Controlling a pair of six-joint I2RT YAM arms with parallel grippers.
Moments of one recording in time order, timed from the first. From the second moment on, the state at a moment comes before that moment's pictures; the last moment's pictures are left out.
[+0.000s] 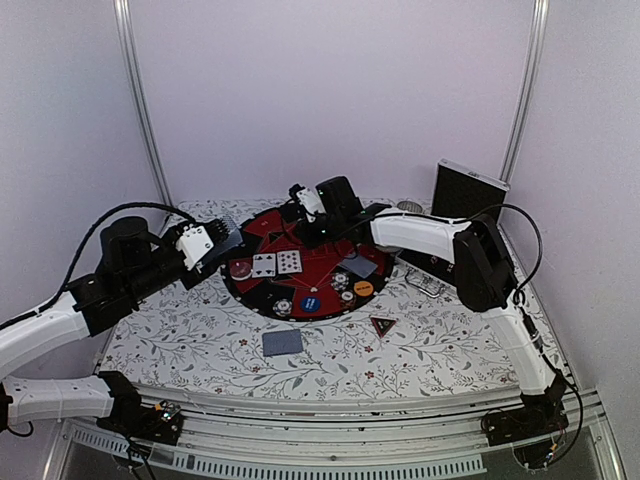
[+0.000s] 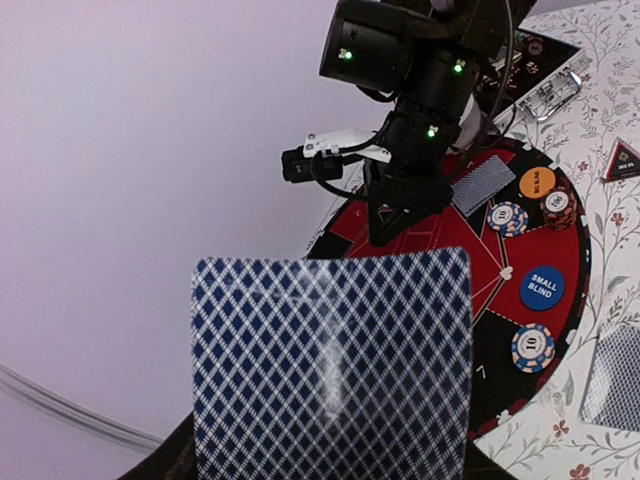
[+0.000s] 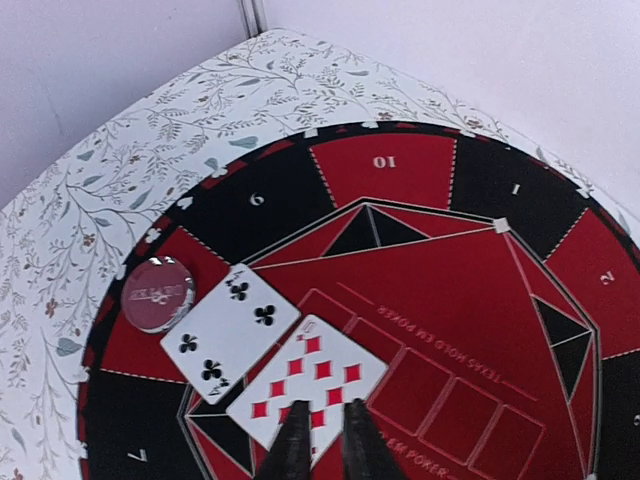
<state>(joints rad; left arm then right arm) -0.63 0.86 0.62 0.03 -0.08 0.75 0.79 2.47 2.13 -0.21 -0.11 0.02</state>
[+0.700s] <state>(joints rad) -0.63 0.86 0.62 0.03 -0.07 0.75 0.76 2.64 2.16 -0.21 -0.15 0.30</state>
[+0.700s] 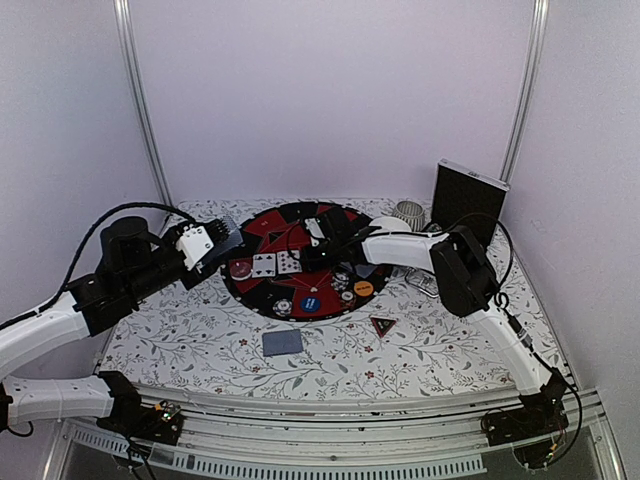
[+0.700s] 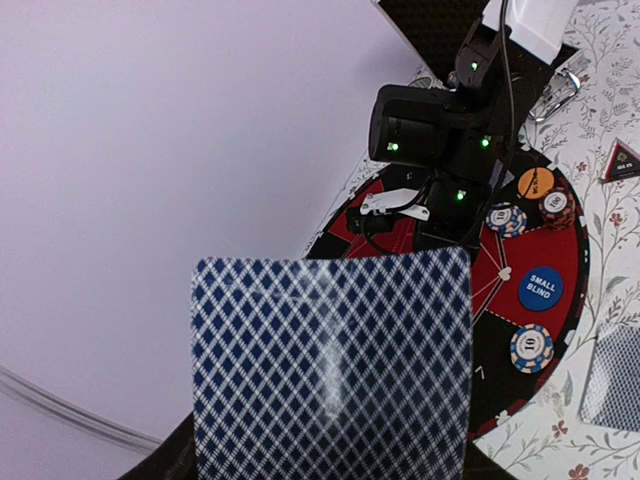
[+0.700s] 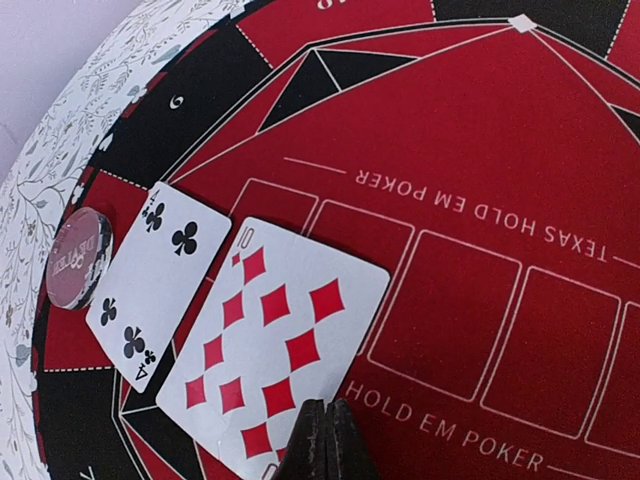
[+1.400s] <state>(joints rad) -0.63 0.86 0.62 0.03 -0.06 0.75 0.76 2.65 2.19 -0.23 -0.22 0.32</state>
